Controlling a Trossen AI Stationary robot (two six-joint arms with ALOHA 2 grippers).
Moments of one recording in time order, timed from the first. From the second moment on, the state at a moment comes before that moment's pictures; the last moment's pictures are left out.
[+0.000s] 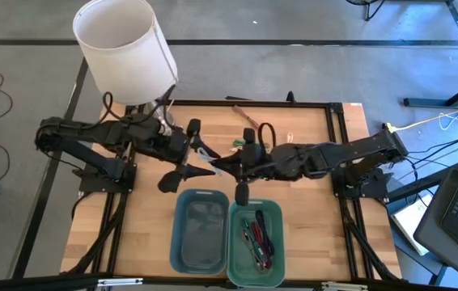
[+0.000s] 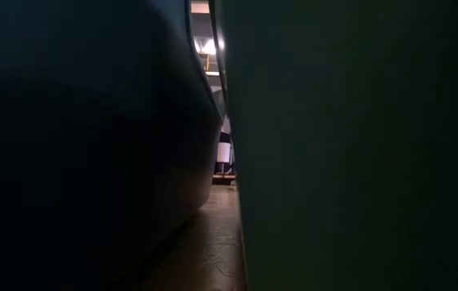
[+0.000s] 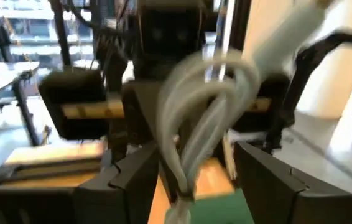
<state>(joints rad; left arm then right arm) -0.16 1.20 1.34 -0.21 0.08 -0.04 0.31 1.64 1.66 -0.16 0.40 0.11</state>
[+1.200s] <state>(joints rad) -0.16 1.19 1.34 -0.24 0.09 0.03 0.33 1.59 1.94 -0.95 0.48 0.32</state>
